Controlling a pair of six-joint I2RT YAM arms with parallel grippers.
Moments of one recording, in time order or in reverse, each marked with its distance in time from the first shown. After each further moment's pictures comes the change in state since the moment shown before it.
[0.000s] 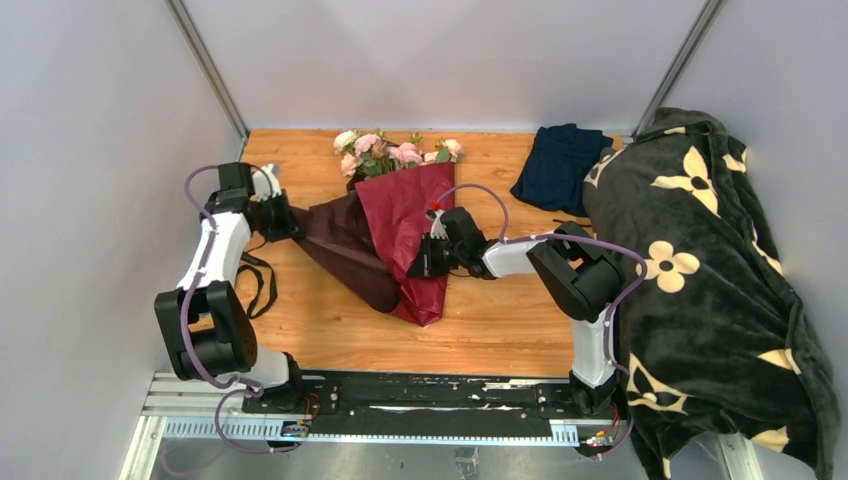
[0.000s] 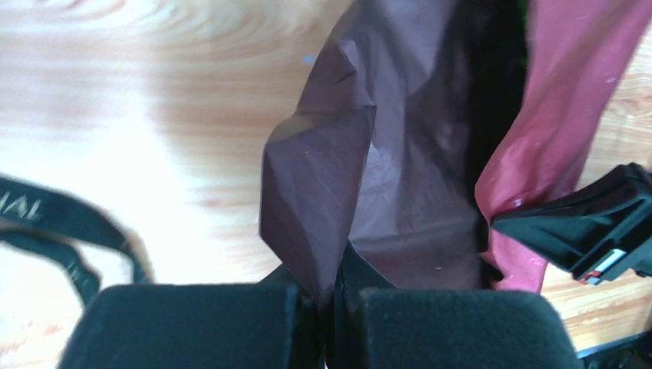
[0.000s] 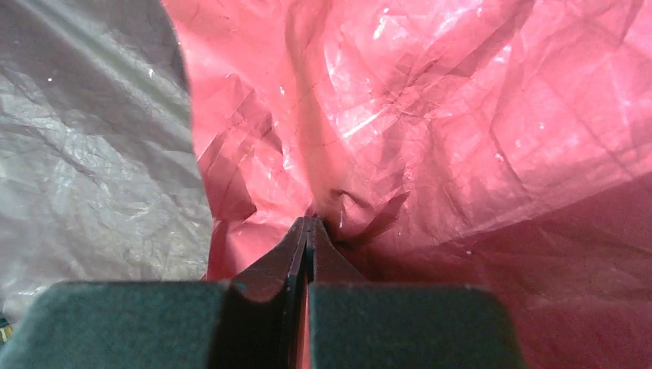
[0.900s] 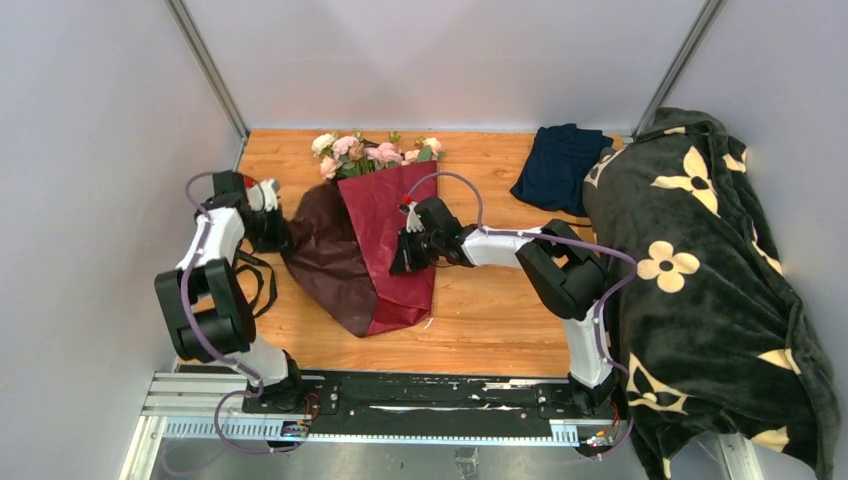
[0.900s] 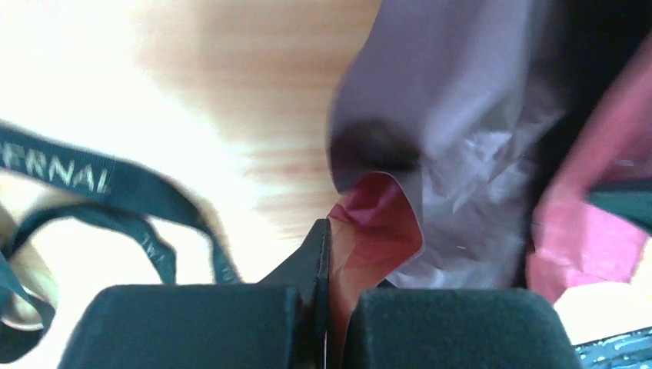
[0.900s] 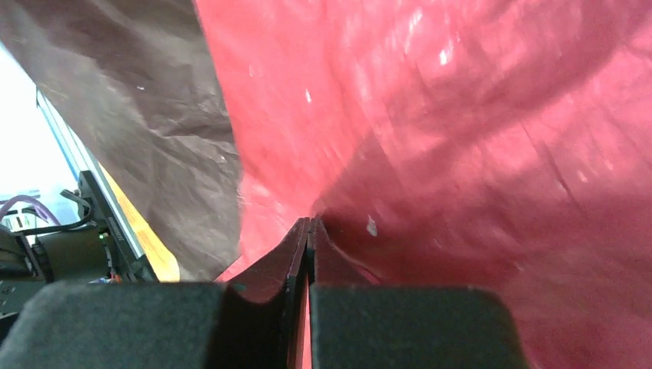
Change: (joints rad) left arm 0.176 0.160 -0.036 -0.112 -0.032 0.256; right arm 0.074 0.063 0.245 -0.234 0.007 -0.098
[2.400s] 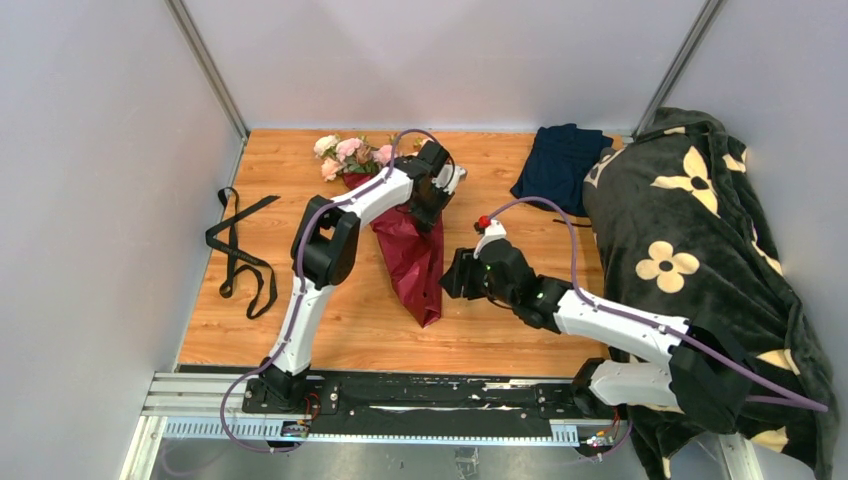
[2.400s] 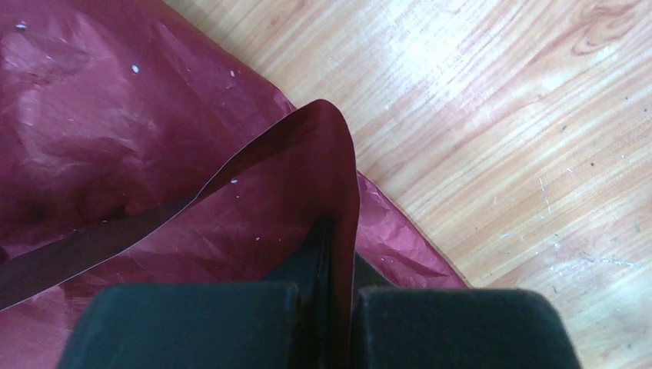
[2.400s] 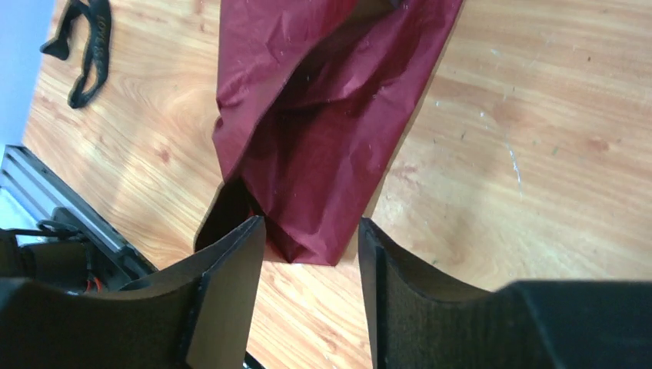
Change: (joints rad) left arm -0.915 0.718 0.877 -0.043 -0.212 -0.026; right arm 0.138 -0.847 -0.611 -0.050 0.596 0.115
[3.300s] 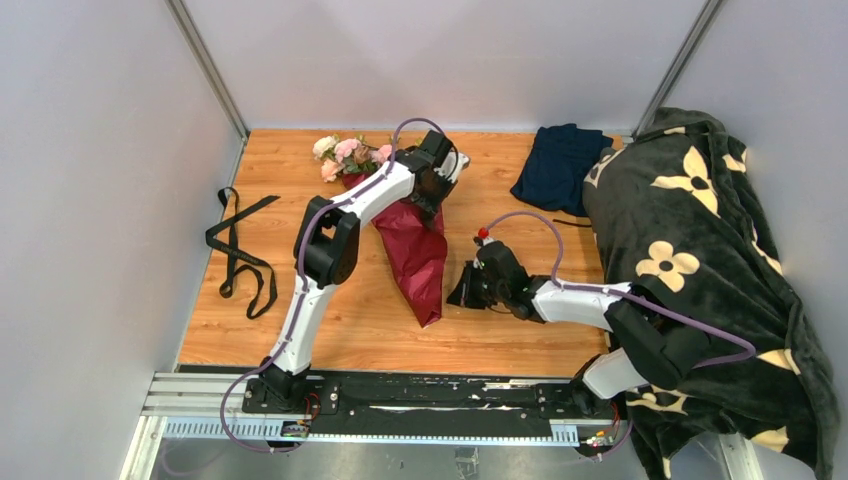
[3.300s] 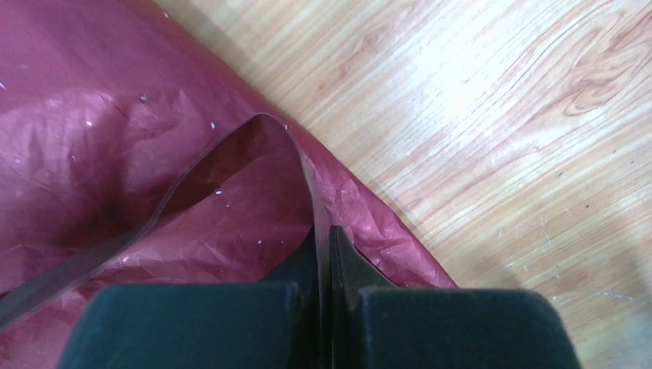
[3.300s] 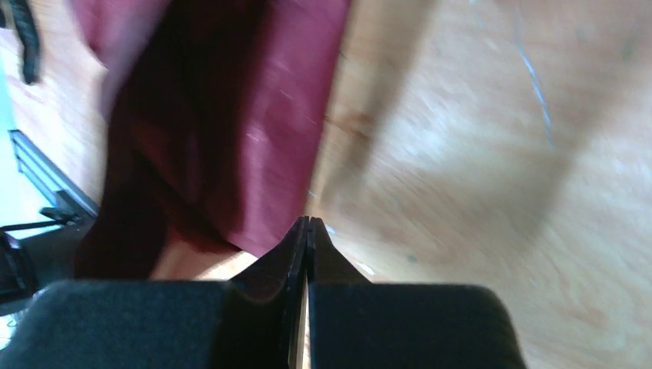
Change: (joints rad) left arm -0.002 0.026 0.103 -0.006 -0.079 0.007; right arm -0.171 0.272 -0.032 0.143 -0.320 0.106
